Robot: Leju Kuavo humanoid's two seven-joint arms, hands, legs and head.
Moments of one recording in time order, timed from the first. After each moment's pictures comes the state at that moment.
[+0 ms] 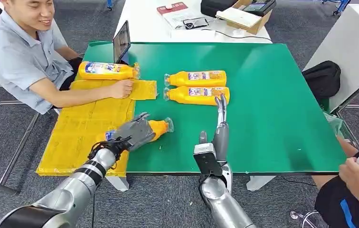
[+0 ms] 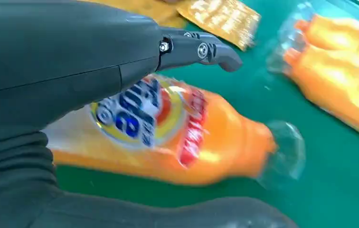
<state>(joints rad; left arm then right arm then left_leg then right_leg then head) -0.68 -0.19 -0.15 -0.43 -0.86 0.01 -0.35 -0.24 0.20 0.28 -1.20 0.25 -0.69 -0.70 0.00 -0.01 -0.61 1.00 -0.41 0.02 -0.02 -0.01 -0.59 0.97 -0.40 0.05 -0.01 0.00</state>
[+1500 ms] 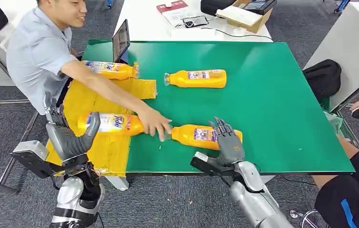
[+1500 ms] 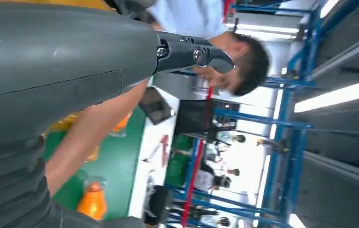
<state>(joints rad) -0.13 -0.25 -0.14 -1.57 -0.01 0.44 -0.57 -0.34 -0.03 0.24 -0.85 1.00 -0.45 -0.27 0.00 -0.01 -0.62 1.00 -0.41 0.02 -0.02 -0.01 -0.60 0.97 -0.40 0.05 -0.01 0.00</state>
